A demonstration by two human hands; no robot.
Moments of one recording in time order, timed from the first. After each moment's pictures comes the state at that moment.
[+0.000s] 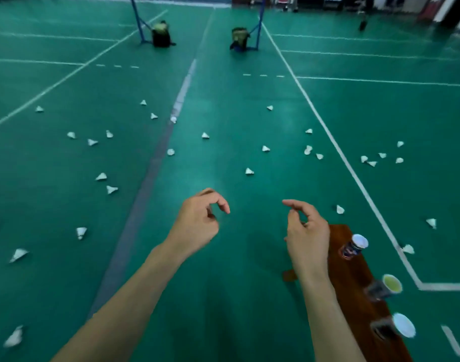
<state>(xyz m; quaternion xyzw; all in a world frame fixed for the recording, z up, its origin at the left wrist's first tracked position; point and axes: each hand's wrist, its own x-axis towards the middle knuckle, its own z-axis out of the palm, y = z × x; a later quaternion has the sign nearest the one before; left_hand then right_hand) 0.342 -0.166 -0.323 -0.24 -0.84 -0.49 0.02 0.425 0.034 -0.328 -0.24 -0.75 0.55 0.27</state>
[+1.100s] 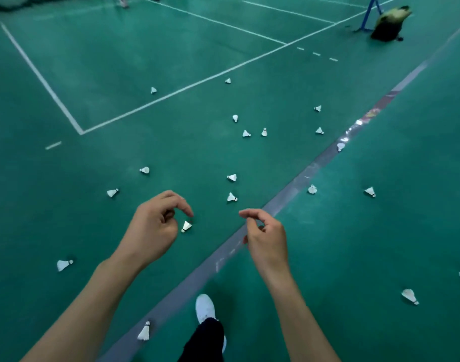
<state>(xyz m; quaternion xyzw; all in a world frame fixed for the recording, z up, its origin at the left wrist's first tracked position) -0.136 -0.528 -0.331 0.14 -0.88 -0.40 0.21 -0.243 -0.330 -0.372 0.08 -0.77 0.62 -0.15</state>
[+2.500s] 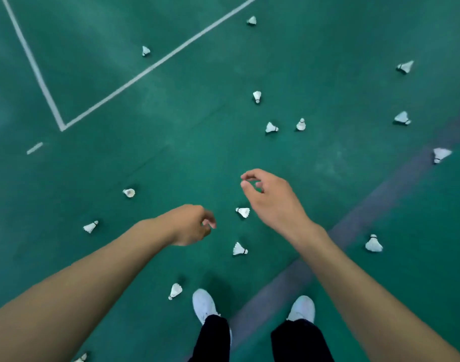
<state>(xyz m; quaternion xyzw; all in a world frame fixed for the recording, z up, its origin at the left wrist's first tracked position) -0.919 -0.846 -0.570 0.19 -0.89 -0.20 -0.36 -1.052 -0.672 -0.584 0.25 -0.82 0.43 -0.28</state>
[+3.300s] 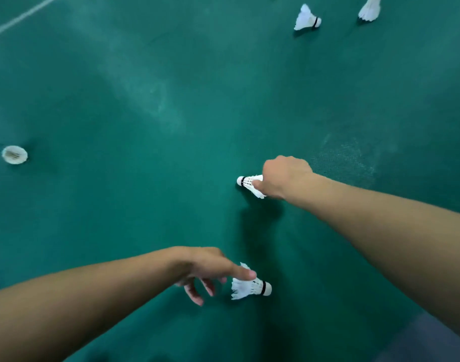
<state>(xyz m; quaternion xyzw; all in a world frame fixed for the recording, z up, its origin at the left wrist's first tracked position) -0.901 -0.921 -1.308 0.37 -0.62 -0.43 -0.53 -1.122 -0.845 -1.323 0.40 -0.88 -0.08 -0.24</state>
